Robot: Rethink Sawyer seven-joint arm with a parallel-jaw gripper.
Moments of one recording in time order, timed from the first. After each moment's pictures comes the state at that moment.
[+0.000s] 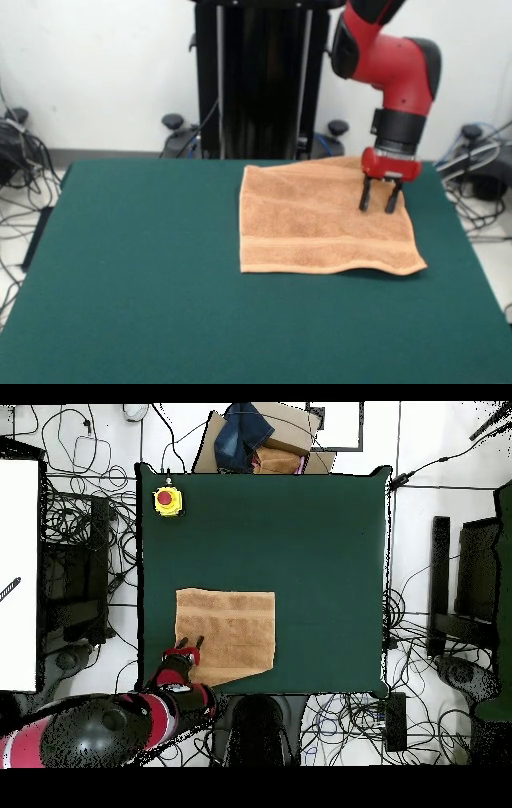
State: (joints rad) arm 0.45 -0.02 -0.13 1.93 0.33 -0.71 1.71
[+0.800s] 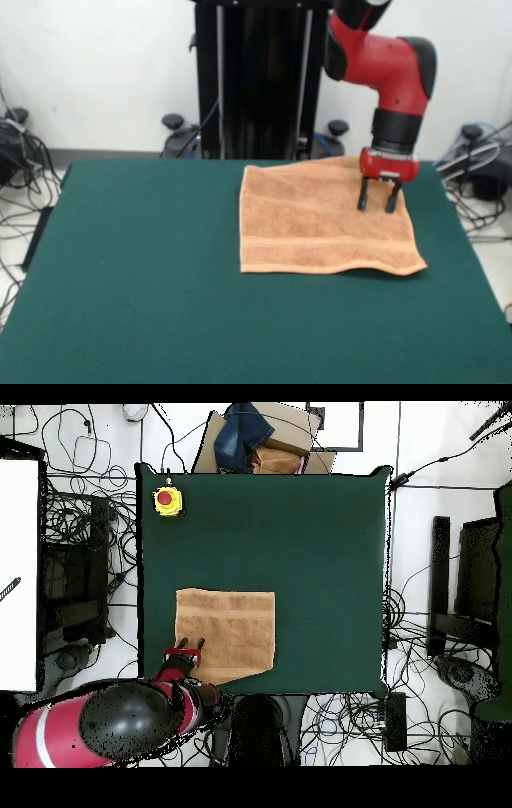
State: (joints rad) arm 0.33 -0.03 -0.06 1.97 0.27 -0.75 1.80
